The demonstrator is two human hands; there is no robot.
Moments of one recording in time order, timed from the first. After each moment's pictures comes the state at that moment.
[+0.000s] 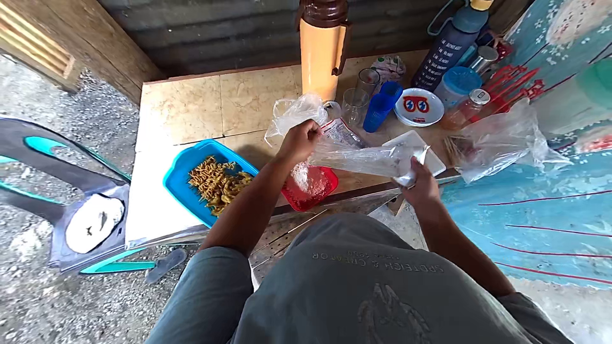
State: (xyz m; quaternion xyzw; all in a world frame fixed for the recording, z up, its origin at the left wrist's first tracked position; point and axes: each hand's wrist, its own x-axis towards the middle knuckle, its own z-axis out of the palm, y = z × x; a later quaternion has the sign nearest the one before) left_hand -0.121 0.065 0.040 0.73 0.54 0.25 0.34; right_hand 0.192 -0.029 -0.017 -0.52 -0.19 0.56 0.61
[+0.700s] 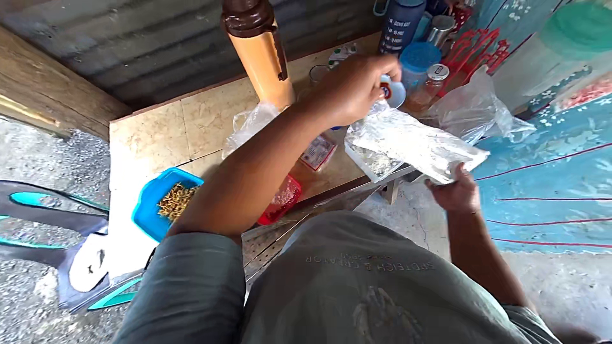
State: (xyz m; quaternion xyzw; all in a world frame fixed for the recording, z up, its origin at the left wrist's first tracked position) left_hand 0.084 0.067 0.192 0.93 0.29 0.14 0.20; right_hand 0.368 -0.085 -0.039 -0.41 -0.24 0.53 0.70
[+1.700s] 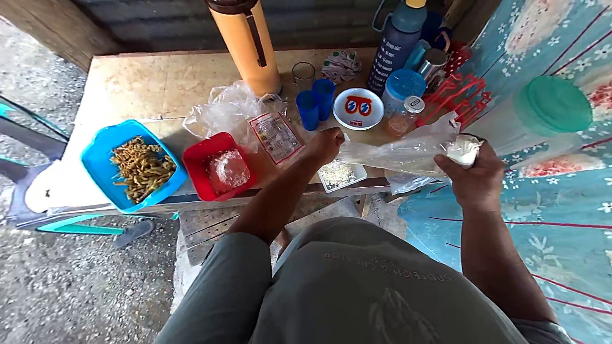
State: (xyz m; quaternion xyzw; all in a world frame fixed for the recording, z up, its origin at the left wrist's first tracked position) left_hand 0.197 0.089 0.020 0.72 0.58 0.16 0.34; right_hand 0.507 -0.006 0.071 -0.56 -0.66 0.21 0.46
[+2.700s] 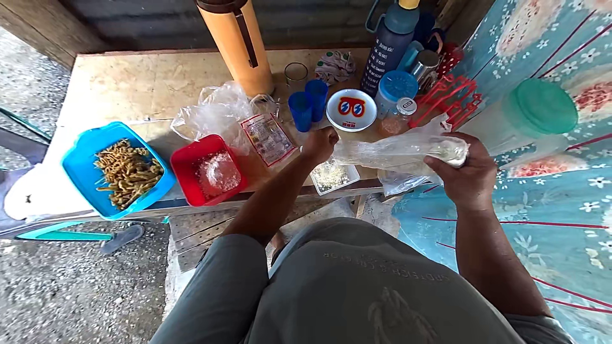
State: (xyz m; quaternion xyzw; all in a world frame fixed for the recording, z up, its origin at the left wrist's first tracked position) left_hand 0.204 0.103 0.009 0.71 0.58 0.18 0.36; right_hand 0.510 0.003 0.077 -0.48 -0.72 0.18 0.47
